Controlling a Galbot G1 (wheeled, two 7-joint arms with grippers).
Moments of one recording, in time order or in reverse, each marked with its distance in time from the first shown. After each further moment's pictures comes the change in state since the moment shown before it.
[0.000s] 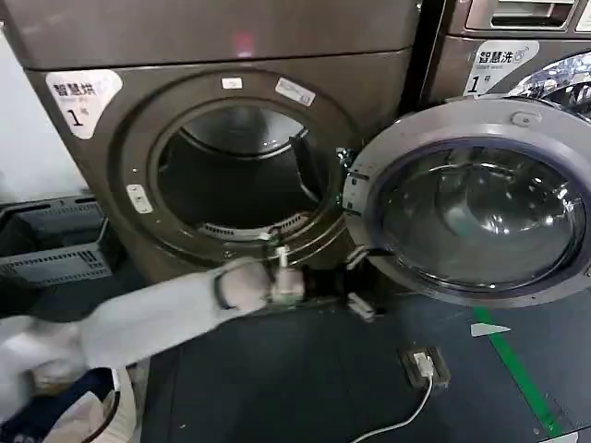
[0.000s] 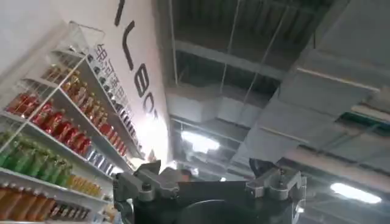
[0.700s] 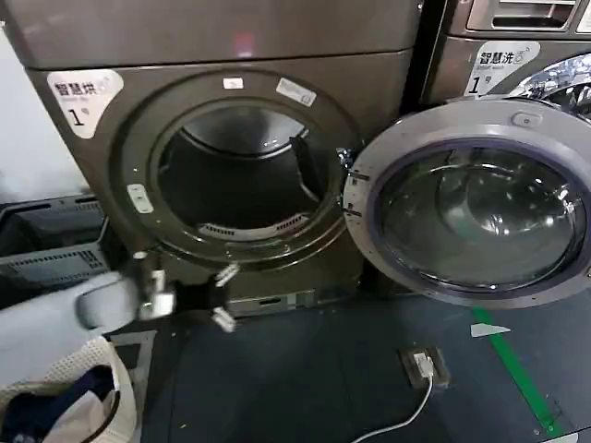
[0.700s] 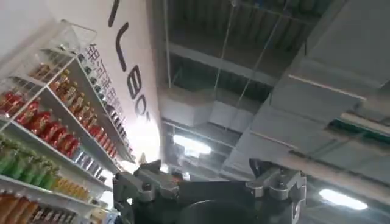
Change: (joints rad) left arm -0.090 0.522 0.162 -0.061 0.170 -0.020 0.003; right arm 0.003 -0.030 0.017 -0.034 -0.029 0.023 -0.007
